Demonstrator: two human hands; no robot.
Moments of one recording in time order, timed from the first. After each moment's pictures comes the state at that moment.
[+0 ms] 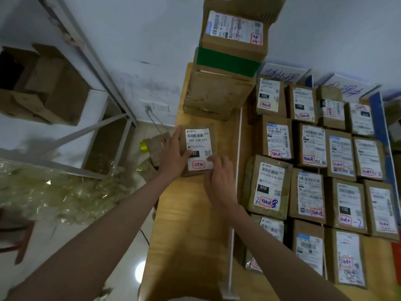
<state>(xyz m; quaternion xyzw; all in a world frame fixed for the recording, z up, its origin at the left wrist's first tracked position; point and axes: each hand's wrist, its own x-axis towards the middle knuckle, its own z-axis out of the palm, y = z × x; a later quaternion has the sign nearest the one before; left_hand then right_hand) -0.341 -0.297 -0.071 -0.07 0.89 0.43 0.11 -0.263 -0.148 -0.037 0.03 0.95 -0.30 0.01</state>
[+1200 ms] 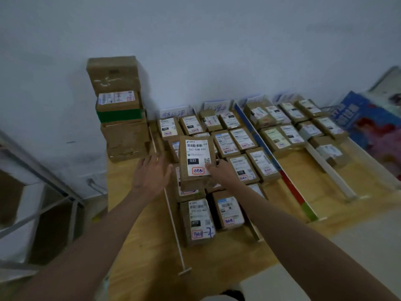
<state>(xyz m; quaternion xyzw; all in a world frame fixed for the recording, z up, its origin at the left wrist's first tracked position) -0.228 -0.166 0.093 0.27 0.96 0.08 -0.02 -0.139 0.040 0.114 0.35 0.81 -0.46 0.06</state>
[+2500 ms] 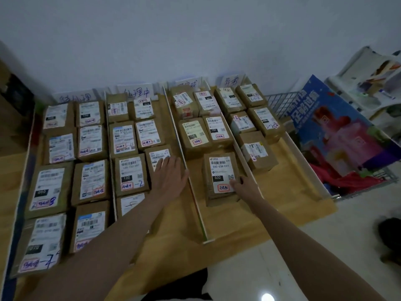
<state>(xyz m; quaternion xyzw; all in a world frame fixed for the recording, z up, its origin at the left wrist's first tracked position) -0.086 0.307 0.022 0.31 0.95 0.07 0.05 0.048 0.519 0.025 0.43 0.79 -0.43 0.07</state>
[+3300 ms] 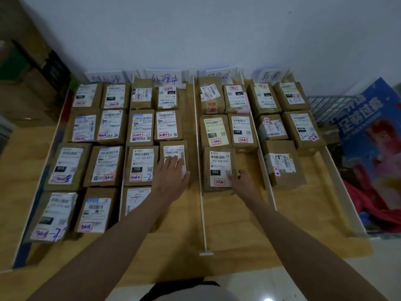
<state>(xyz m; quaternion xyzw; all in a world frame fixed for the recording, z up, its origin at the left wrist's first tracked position) -0.102 0.307 -0.009 0.21 0.97 0.03 0.07 -0.038 0.541 -0.039 0.35 0.81 -0.46 0.14</state>
